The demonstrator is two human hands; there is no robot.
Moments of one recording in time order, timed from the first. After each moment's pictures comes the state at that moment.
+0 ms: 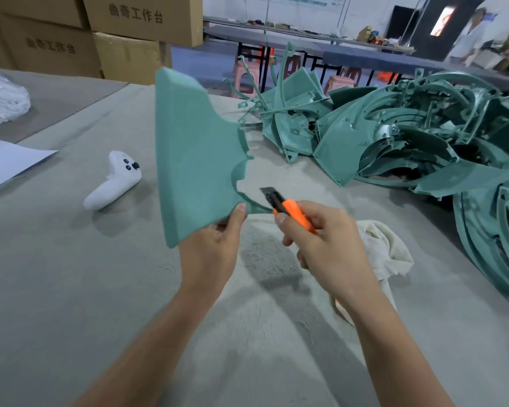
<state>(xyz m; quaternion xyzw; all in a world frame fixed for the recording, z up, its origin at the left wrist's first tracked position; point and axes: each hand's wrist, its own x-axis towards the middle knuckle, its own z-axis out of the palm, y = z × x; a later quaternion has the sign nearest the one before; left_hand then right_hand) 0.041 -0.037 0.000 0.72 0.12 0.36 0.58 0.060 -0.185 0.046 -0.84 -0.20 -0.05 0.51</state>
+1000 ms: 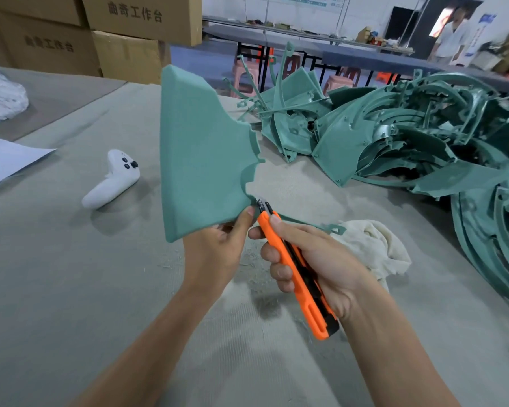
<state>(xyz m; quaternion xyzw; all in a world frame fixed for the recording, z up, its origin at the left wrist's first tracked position) 0.038 -0.041 0.008 0.73 0.06 0.37 0.57 0.053 -0.179 0.057 -0.53 -0.08 0.40 0.74</state>
